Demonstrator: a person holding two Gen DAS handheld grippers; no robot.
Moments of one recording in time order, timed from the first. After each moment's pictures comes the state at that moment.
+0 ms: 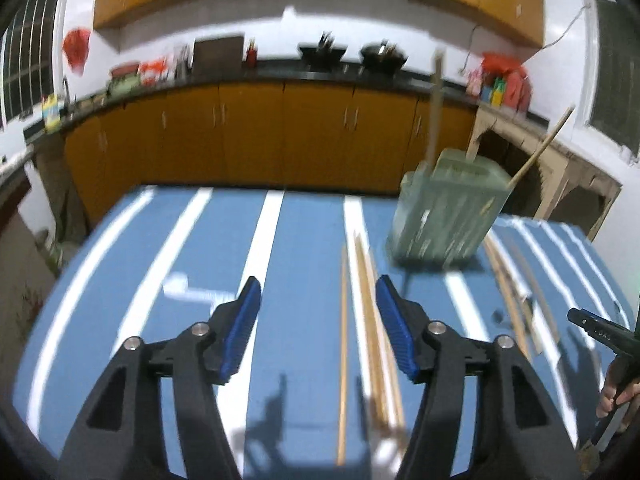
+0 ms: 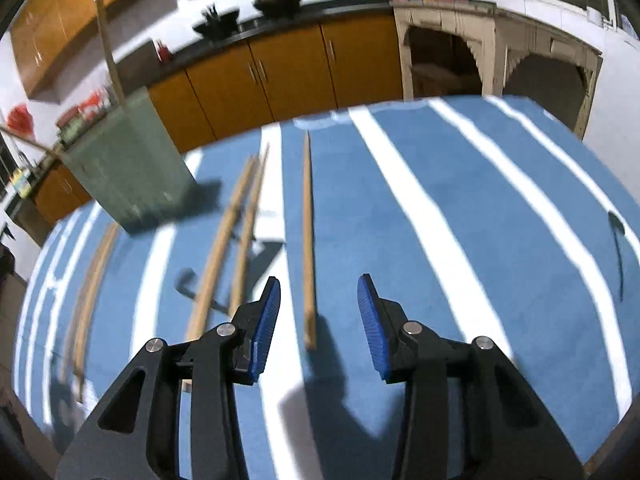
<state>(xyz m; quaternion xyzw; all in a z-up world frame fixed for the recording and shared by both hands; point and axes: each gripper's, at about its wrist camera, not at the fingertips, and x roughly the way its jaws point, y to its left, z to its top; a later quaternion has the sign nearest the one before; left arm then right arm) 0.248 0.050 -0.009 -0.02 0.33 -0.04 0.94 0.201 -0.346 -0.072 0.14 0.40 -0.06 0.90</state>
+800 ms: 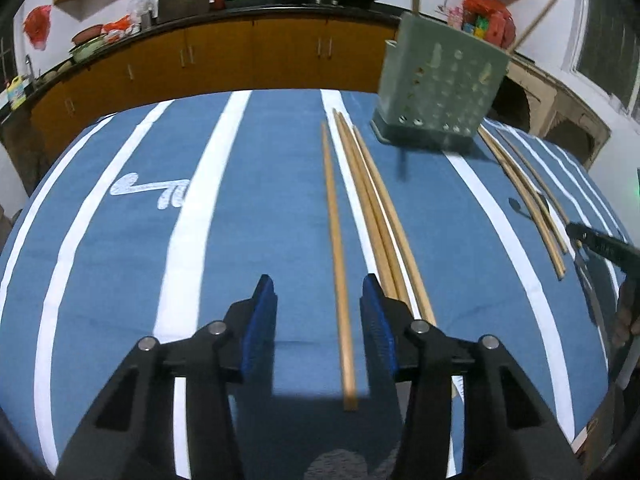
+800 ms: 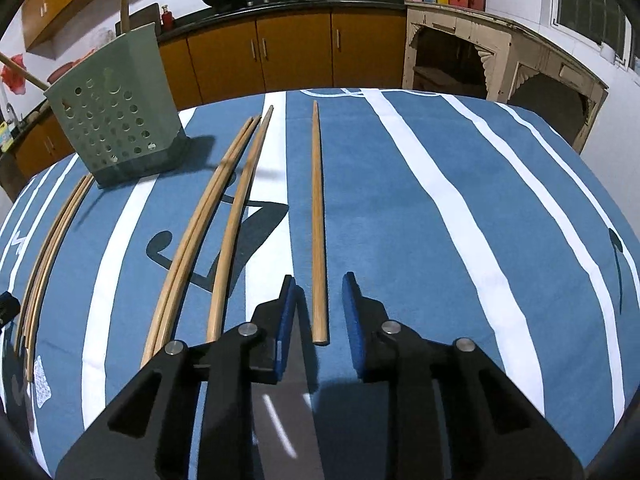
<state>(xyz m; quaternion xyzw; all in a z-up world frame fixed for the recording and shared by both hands) 0.232 0.036 -0.096 0.01 0.42 -0.09 0.90 0.205 -0.318 -0.097 0.07 0.41 -0.08 0.90</state>
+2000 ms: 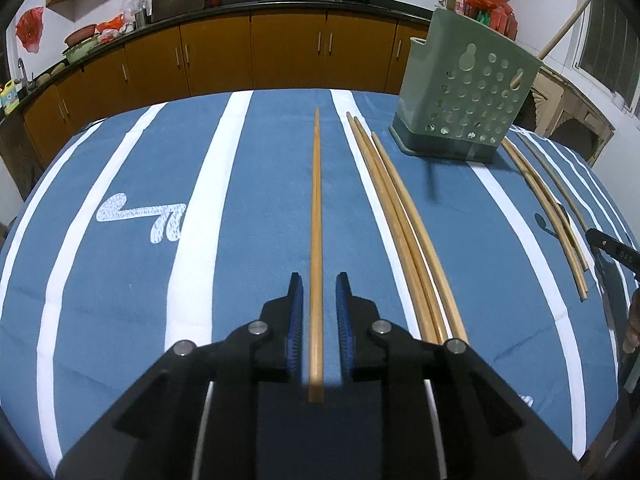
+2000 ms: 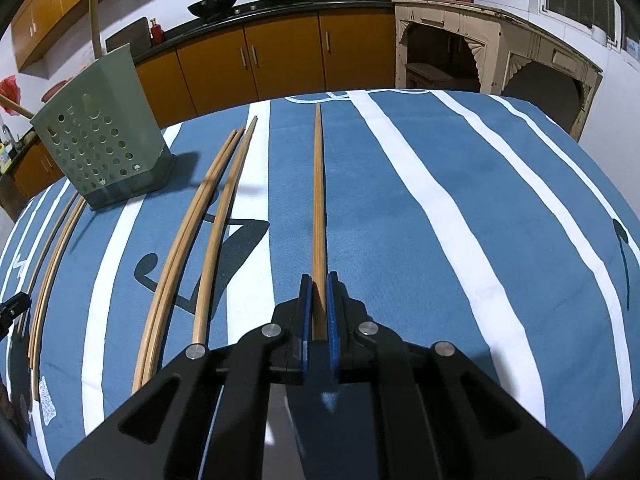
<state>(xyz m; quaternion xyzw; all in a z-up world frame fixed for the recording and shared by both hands) 0.273 0.047 -0.104 0.02 0.43 -0.09 0.90 0.214 -0.335 -0.098 0.10 0.41 -0.08 0.91</state>
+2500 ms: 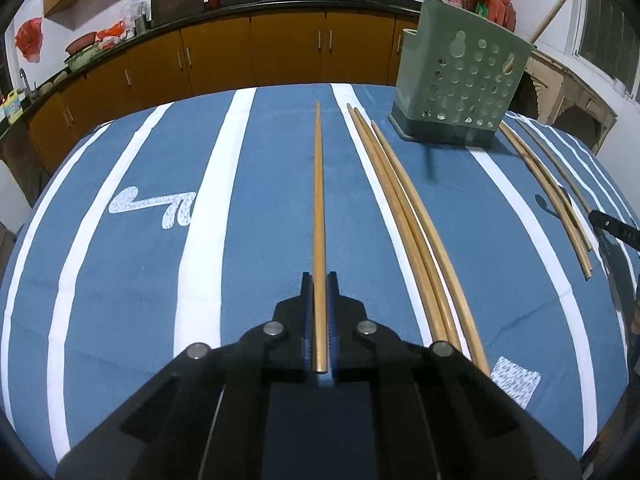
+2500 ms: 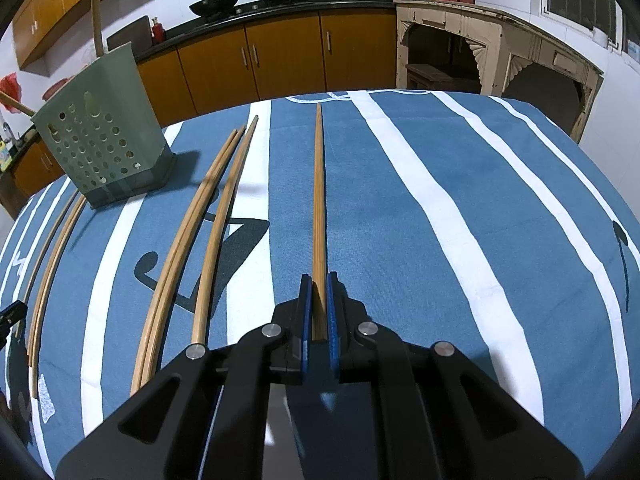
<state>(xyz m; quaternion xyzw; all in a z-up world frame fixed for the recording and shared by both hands) 0.258 0.048 -0.105 0.04 0.43 -0.09 0.90 0.211 -0.335 -0.098 0.09 0.41 -0.08 0.91</state>
